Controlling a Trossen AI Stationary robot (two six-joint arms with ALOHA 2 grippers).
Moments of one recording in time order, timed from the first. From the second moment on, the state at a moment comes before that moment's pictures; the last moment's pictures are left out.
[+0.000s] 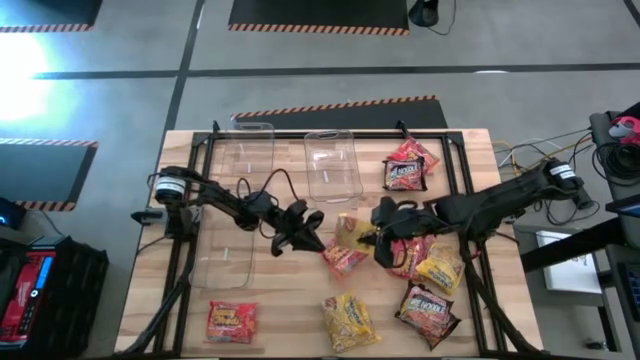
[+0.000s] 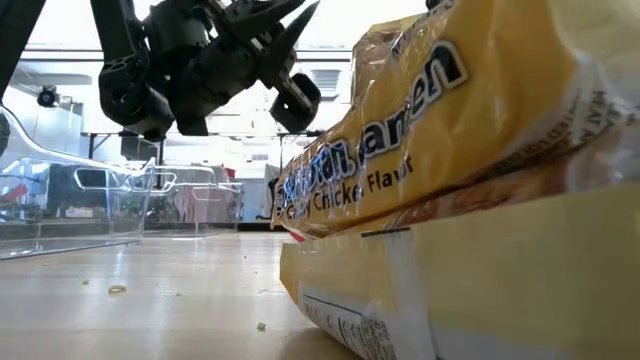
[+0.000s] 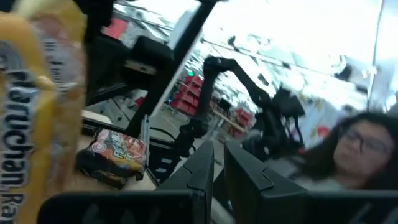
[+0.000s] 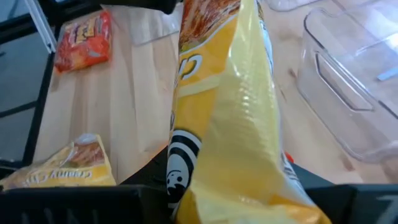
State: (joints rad) left arm 0.01 1.88 0.65 1.57 0.66 -0.73; right arm 0.25 1.25 0.85 -0.25 0.18 0.45
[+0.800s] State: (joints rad) left arm -0.05 1.92 0.95 1.55 1.22 -0.80; right arm 0.25 1.25 0.93 -0.48 0.18 0.46
